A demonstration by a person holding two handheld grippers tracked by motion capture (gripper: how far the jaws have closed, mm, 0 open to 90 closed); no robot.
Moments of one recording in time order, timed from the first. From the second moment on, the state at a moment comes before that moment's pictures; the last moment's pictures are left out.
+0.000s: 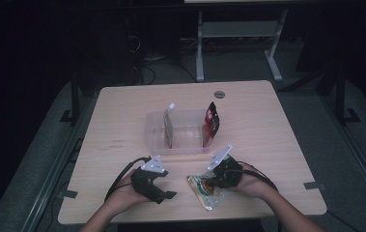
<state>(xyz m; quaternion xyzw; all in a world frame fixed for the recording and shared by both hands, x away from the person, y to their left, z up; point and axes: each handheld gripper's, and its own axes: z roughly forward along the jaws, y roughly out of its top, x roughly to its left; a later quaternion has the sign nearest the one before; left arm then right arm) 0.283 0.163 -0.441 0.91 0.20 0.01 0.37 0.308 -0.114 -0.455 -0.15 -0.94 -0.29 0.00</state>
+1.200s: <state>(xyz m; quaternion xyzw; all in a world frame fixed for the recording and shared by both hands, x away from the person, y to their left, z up) 0.312 0.068 -0.459 0.92 0.18 -0.02 0.36 0.304 -0.199 -0.433 -0.29 -0.88 -0.37 -0.05</state>
